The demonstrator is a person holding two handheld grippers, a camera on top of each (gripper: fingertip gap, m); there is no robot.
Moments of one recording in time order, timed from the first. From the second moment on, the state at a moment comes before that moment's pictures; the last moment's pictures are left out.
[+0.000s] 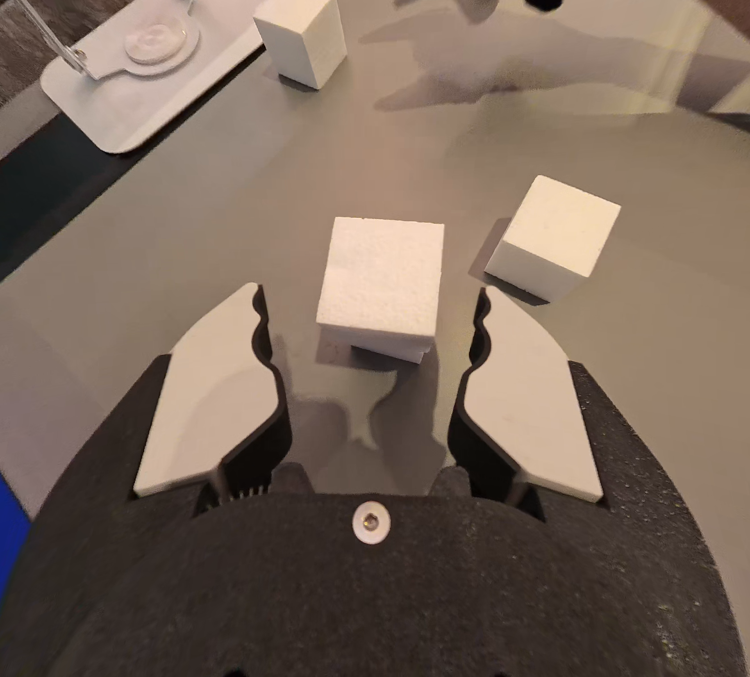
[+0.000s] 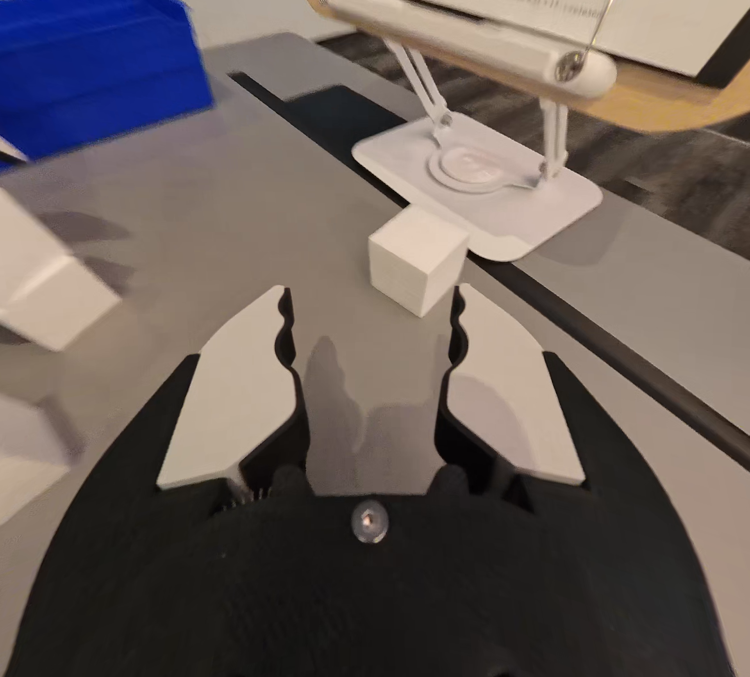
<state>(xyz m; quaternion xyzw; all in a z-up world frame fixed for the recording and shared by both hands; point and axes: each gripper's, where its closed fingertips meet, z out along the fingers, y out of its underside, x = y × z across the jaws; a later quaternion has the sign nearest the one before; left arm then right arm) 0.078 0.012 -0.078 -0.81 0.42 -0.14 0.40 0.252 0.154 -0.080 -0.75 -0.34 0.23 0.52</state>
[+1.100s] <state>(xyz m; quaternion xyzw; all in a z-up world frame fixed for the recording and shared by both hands) 0.028 0.011 -0.041 -0.78 0.31 -0.26 0.49 0.160 0.034 0.015 -0.58 -0.52 0.47 0.40</state>
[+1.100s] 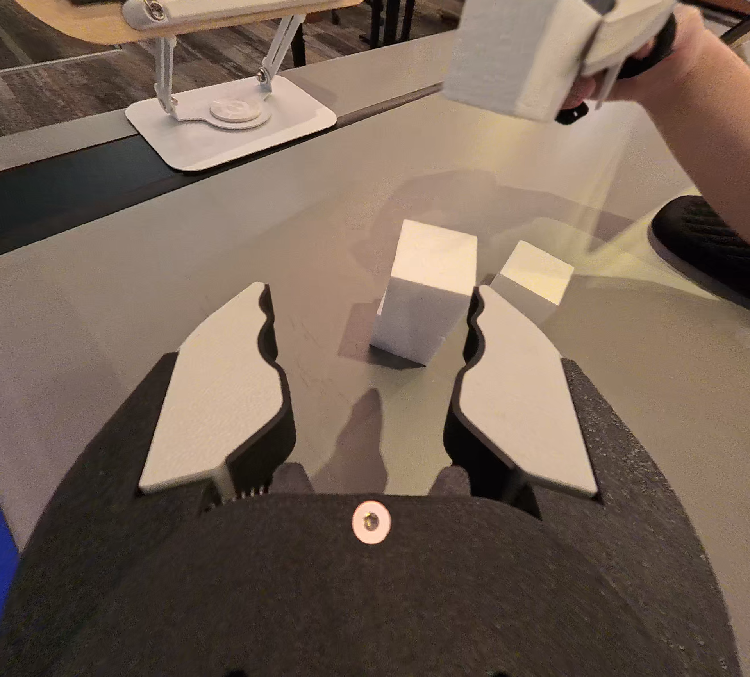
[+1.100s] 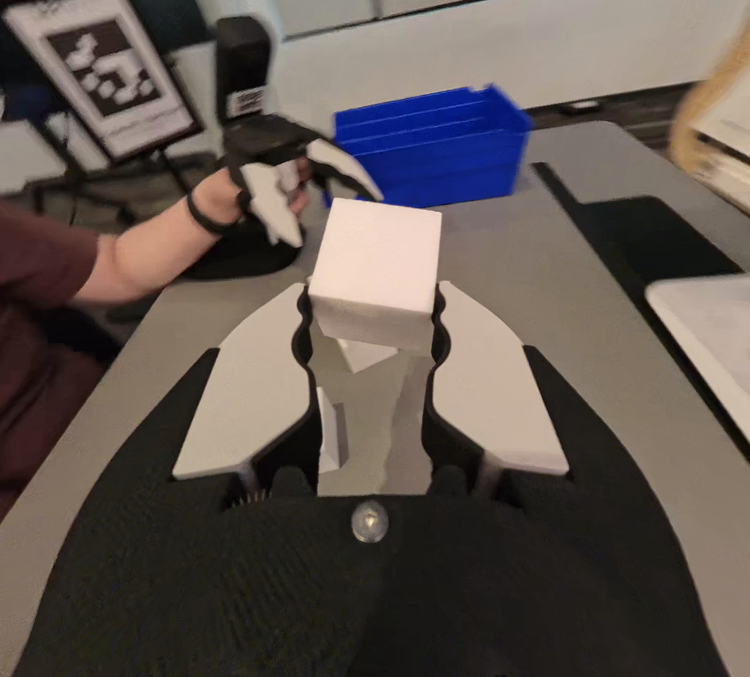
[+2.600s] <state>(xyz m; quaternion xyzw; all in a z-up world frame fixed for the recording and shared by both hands) 0.018 0.000 -0.013 -0.71 0.29 -0.37 0.52 0.173 -0.047 -0.126 -0.55 -0.71 0.35 0.27</state>
